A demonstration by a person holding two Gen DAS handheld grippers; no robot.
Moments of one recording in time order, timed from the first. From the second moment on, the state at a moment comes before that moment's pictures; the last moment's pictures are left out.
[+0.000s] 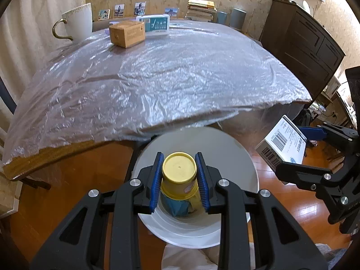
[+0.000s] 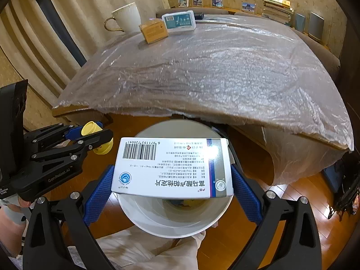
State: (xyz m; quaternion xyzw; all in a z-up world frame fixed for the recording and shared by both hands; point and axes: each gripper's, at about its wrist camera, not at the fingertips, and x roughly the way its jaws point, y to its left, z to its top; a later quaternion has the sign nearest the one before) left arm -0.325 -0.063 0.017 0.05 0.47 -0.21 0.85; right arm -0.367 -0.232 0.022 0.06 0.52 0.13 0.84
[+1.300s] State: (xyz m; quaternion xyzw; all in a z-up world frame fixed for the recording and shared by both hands) left arm -0.322 -0.074 -0.048 0.09 0.53 -0.21 0.82; right arm -0.363 -0.223 -0.049 0.04 0.57 0.10 0.81
